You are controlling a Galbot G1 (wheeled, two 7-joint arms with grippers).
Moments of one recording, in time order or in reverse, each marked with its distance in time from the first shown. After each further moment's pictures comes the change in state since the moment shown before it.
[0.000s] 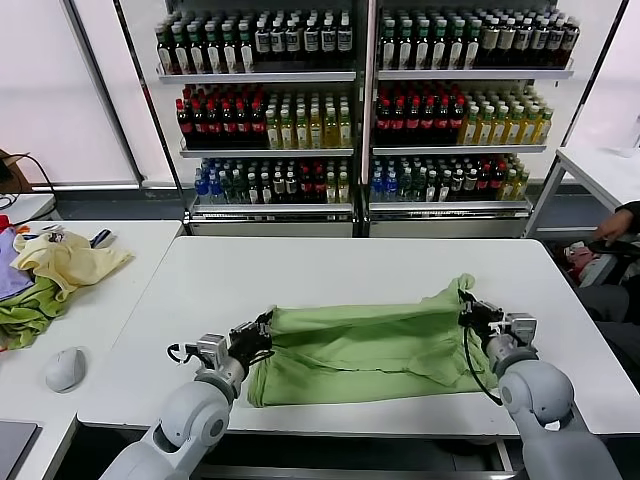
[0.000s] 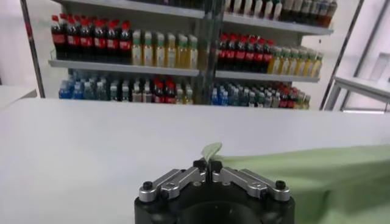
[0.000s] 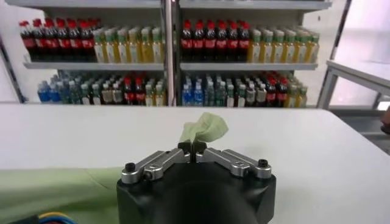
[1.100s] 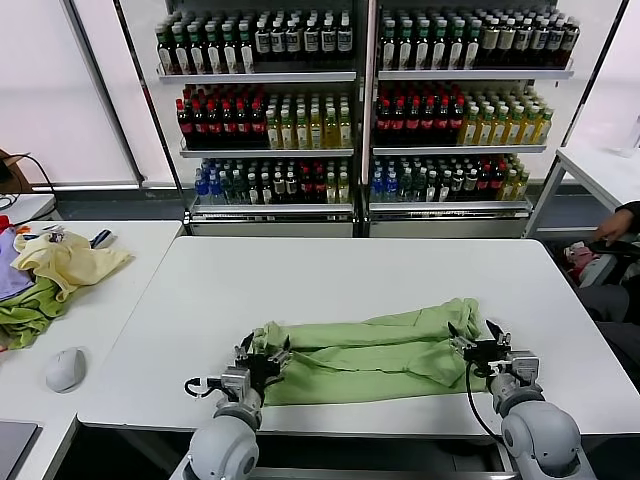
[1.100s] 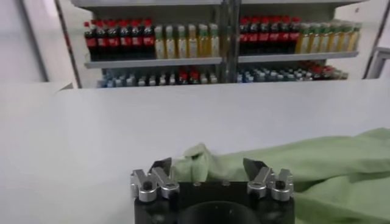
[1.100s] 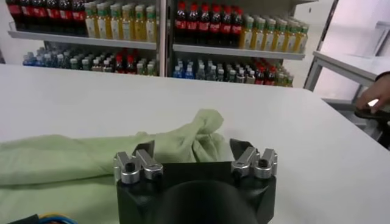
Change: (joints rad) left arm 0.144 -0.213 -0.012 0.012 0.324 0.009 -0.133; right arm -0.143 0.050 0.051 0.075 -0.121 0.014 -0.025
